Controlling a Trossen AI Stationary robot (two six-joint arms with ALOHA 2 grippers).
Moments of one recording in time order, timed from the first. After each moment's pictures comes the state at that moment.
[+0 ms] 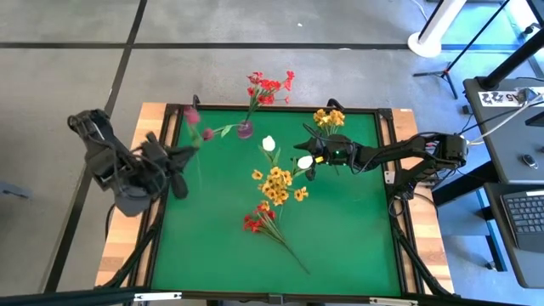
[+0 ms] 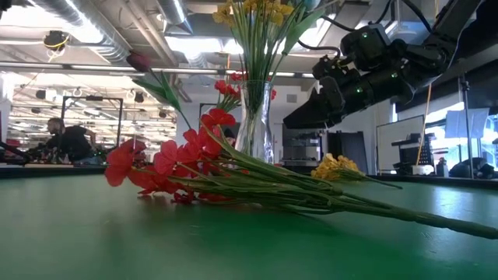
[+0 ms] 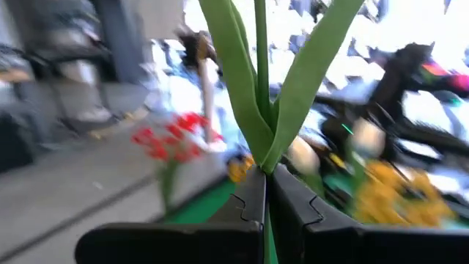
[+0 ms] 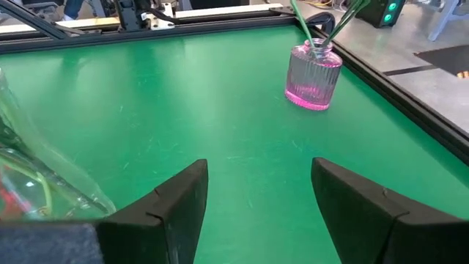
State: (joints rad) left arm -0.80 1.01 1.26 -1.07 -1.43 -0.86; right arm -0.28 1.51 0.52 0.66 -0.05 -0.03
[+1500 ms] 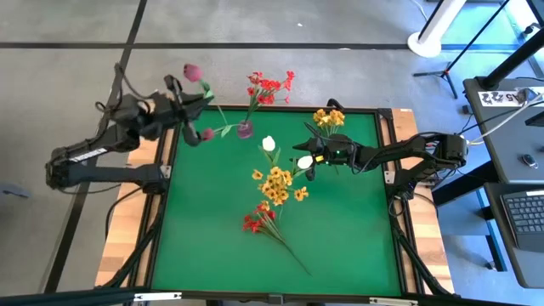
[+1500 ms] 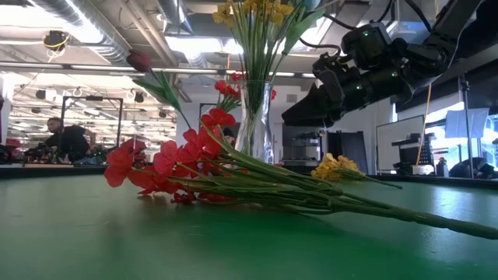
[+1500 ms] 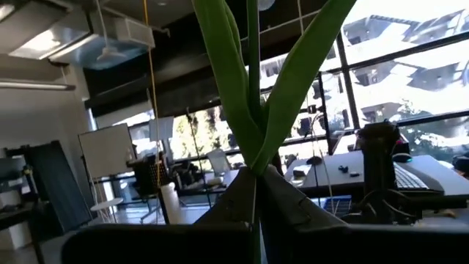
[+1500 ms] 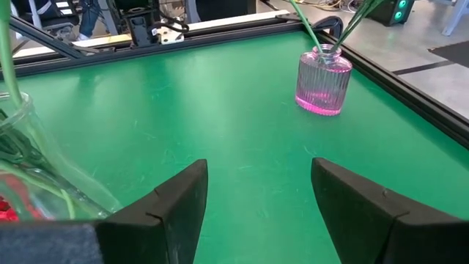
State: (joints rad) left arm 0.35 0.77 0.91 0.15 -0.06 0.25; right arm -0.27 1.51 0.52 0.69 -0.09 0.04
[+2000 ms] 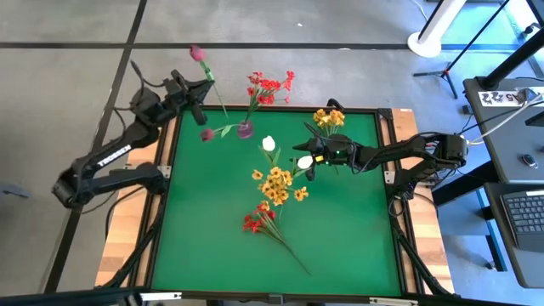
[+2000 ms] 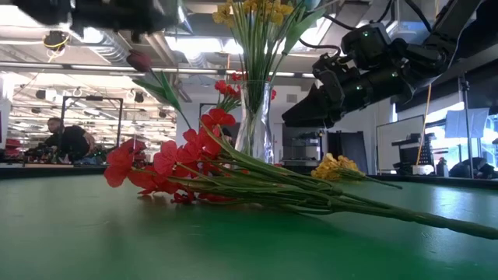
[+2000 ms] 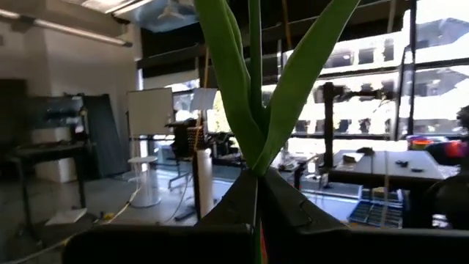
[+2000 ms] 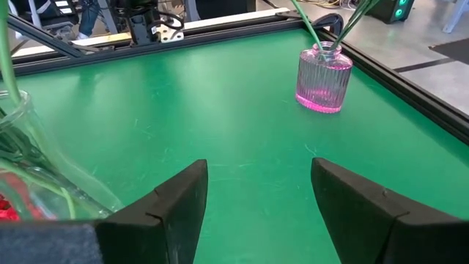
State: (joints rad) left arm 0.90 0.86 0.61 0.53 0.29 -0.02; right arm -0.27 1.51 0.52 0.68 -0.09 0.04
